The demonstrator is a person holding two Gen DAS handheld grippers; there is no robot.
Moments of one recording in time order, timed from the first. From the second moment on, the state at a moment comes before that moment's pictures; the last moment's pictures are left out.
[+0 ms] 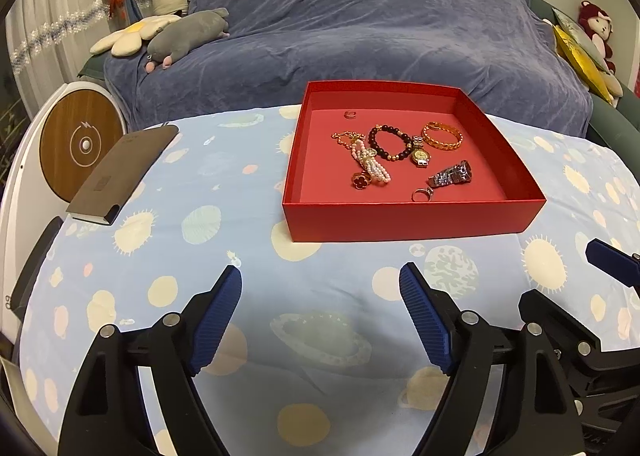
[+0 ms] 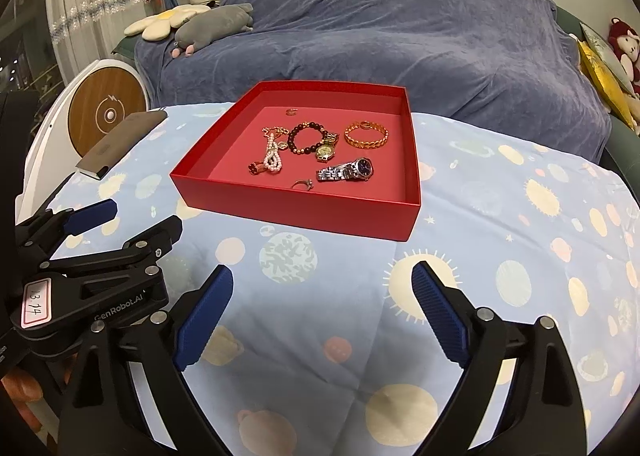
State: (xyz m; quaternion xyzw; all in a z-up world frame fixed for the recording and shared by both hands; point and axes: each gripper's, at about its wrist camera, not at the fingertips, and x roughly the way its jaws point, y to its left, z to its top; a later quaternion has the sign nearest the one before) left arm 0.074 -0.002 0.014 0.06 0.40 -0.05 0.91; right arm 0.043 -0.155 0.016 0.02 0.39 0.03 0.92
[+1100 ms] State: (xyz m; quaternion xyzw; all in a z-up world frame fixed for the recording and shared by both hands) left arm 0.068 -0.003 0.017 0.06 0.40 -0.03 0.91; right arm 0.042 -0.156 0.017 0.02 0.38 0.03 0.92
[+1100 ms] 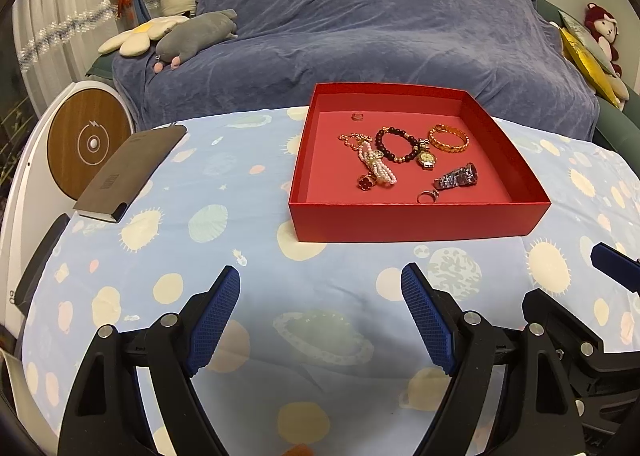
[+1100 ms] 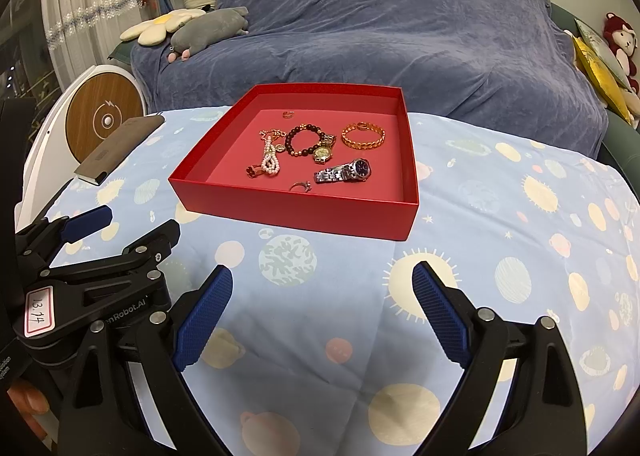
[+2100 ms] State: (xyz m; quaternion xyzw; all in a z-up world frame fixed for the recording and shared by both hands) left arm 0.068 -0.005 0.019 0.06 0.39 -0.02 0.92; right arm 0.042 -0.156 0.017 0.02 0.38 0.03 0.92
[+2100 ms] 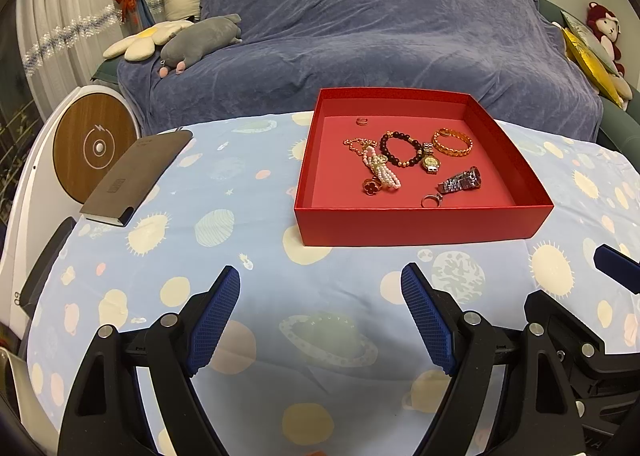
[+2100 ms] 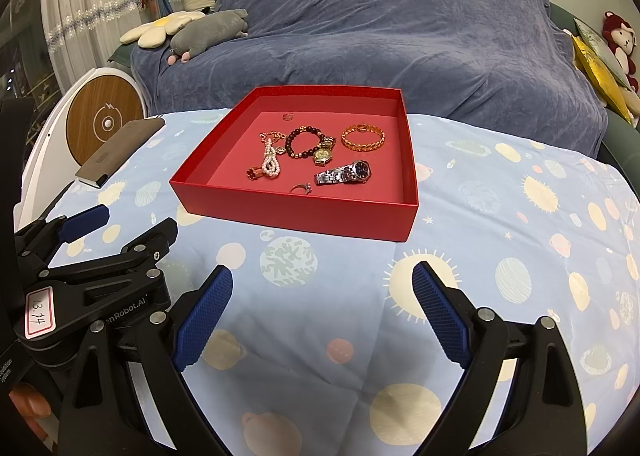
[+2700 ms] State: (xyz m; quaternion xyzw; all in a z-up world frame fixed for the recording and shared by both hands) left arm 0.068 -0.005 0.016 0.06 0.40 -0.02 0.91; right arm 0.043 -0.157 0.017 0.02 0.38 0.03 0.92
